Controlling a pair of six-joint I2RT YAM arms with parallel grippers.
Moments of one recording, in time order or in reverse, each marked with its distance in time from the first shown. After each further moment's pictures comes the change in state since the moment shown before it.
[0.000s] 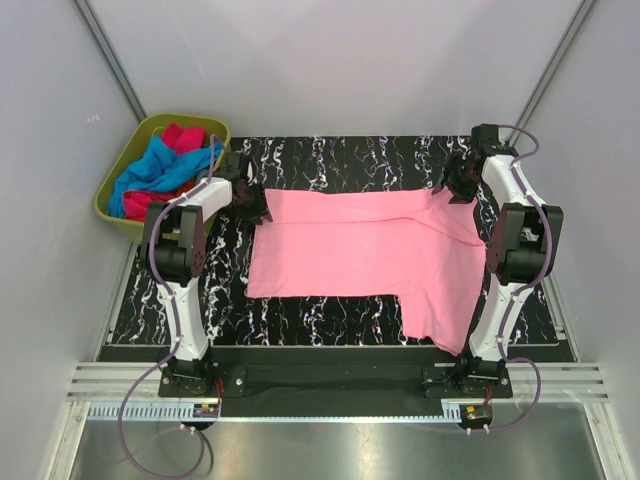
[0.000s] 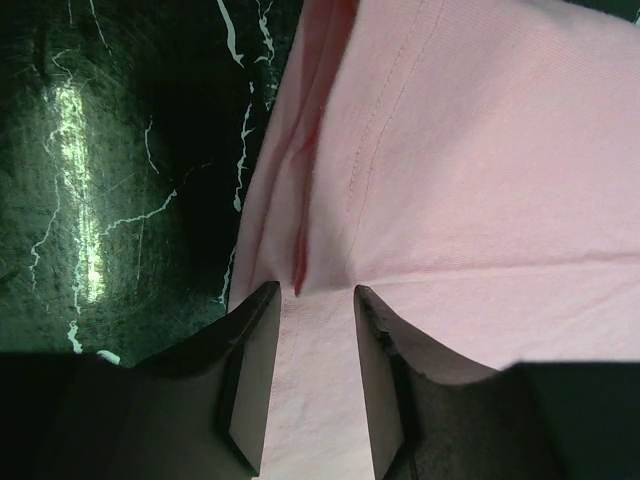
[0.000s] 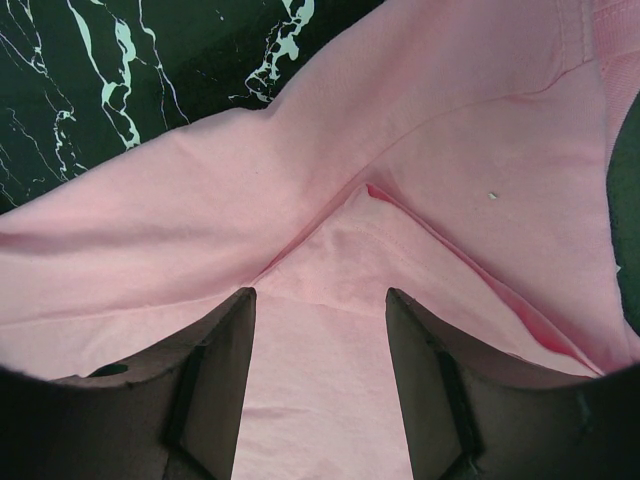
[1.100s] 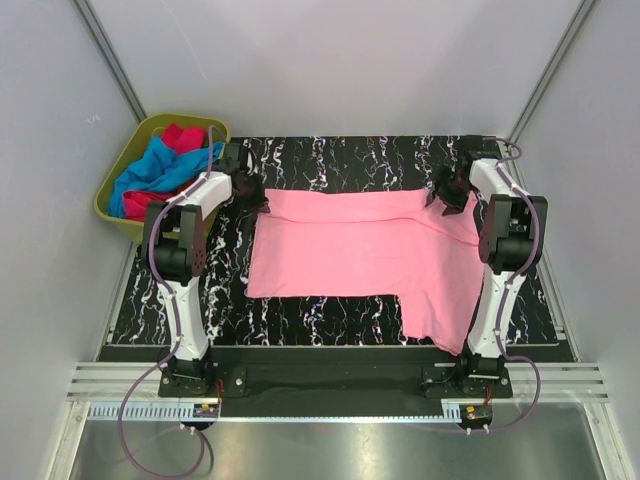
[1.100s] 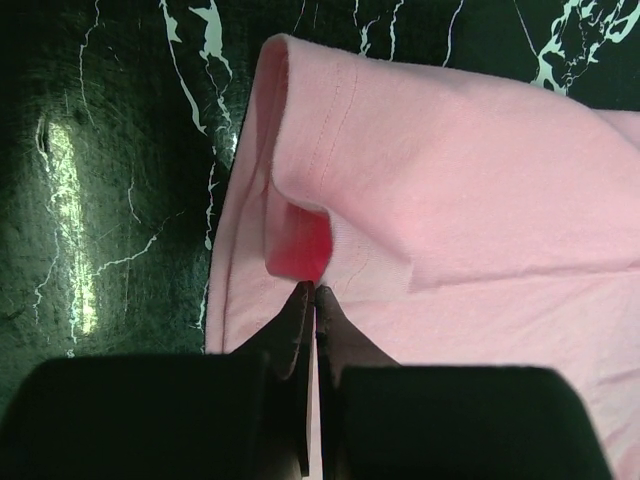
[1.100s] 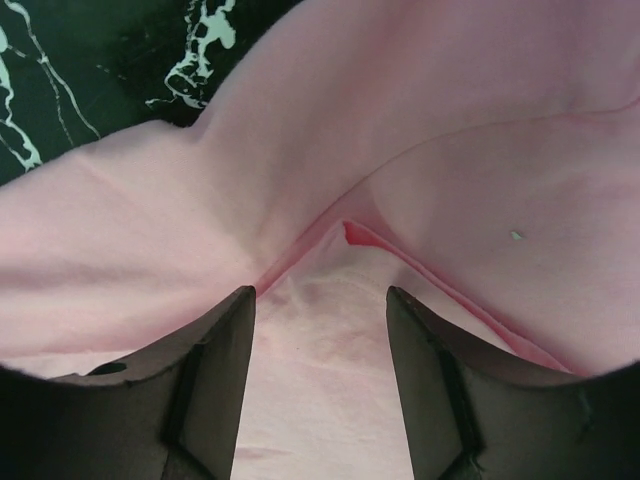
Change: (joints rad) left arm 0.000 0.010 0.077 0.004 0.019 0.003; right arm 0.029 0.139 0.025 0.002 0.033 0.003
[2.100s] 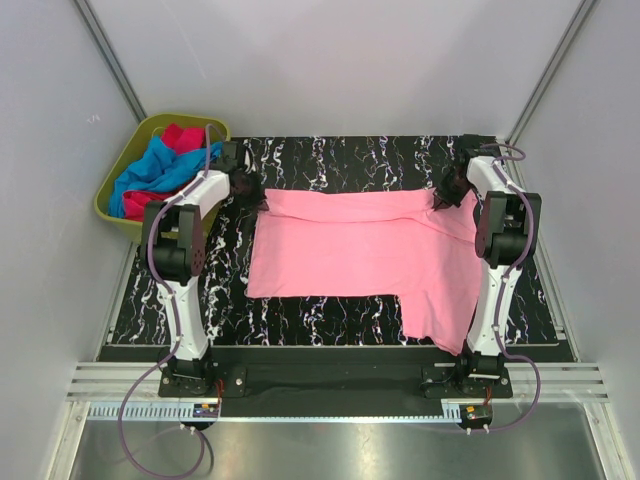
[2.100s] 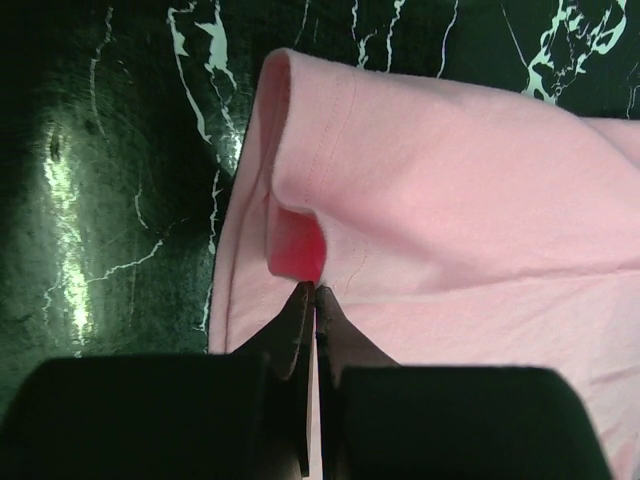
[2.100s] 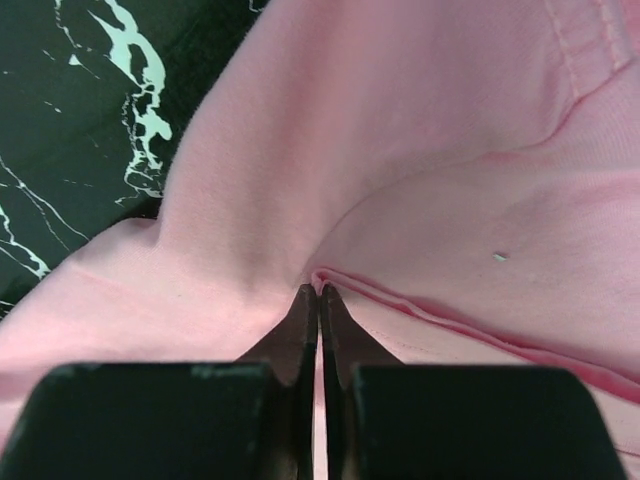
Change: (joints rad) left arm 0.010 0.000 0.012 -0.003 0.011 0.000; right arm 0.000 0.091 0.101 -0.050 0.087 0.247
